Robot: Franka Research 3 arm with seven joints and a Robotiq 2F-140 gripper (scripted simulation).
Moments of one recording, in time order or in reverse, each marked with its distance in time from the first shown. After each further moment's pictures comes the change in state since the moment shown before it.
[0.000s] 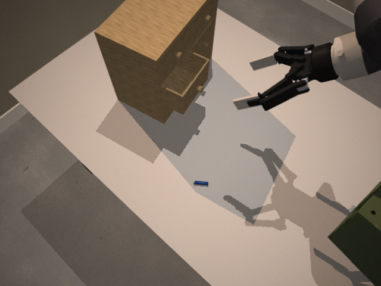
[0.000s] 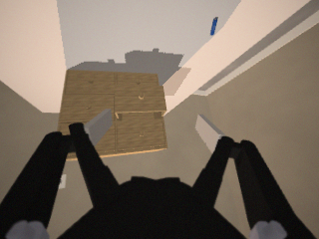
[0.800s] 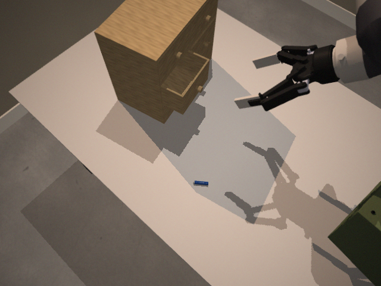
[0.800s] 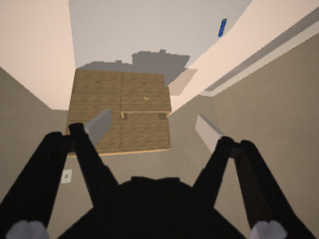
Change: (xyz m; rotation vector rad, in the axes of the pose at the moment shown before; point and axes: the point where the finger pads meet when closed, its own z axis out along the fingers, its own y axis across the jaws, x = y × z) arm 0.003 -0.008 -0.002 0.047 -0.010 -0.014
